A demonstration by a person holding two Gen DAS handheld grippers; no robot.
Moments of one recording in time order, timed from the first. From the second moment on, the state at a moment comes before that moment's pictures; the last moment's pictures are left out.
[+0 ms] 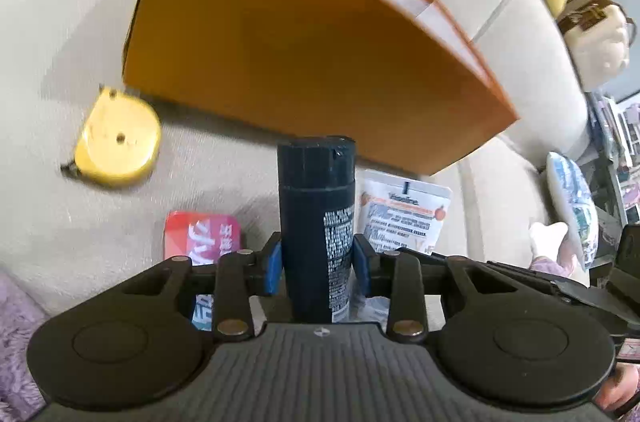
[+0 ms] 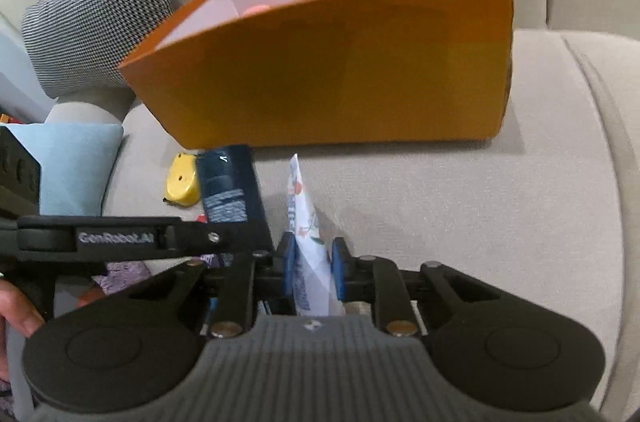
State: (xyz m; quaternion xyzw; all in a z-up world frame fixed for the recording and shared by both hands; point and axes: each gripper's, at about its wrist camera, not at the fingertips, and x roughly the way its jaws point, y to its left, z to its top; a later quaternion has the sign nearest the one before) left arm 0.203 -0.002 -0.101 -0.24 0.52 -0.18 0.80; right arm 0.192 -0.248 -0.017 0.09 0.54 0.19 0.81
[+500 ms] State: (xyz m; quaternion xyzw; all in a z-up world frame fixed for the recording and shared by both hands) left arm 0.197 0.015 0.008 -0.21 0.39 -0.22 0.87; right arm 0.199 -0.233 0.069 0.06 0.42 0.20 0.88
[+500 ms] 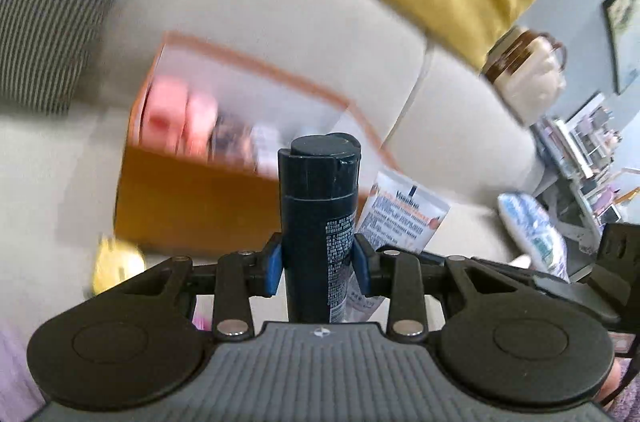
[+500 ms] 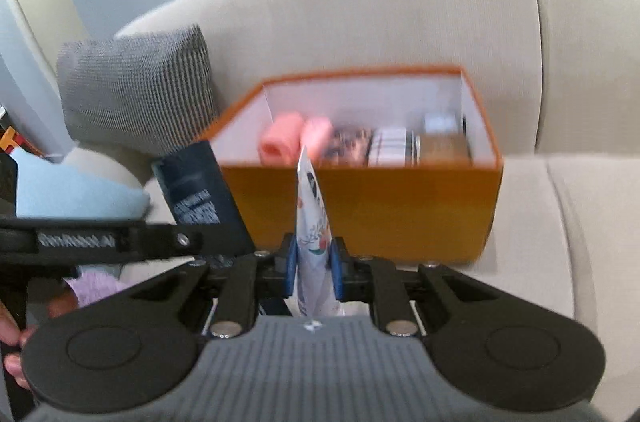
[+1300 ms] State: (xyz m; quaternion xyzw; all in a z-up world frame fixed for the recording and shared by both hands) left arm 0.370 -0.013 -0.014 -0.03 0.55 -0.19 0.81; right arm 0.336 -0.227 0.052 0.01 0.41 0.21 0.89
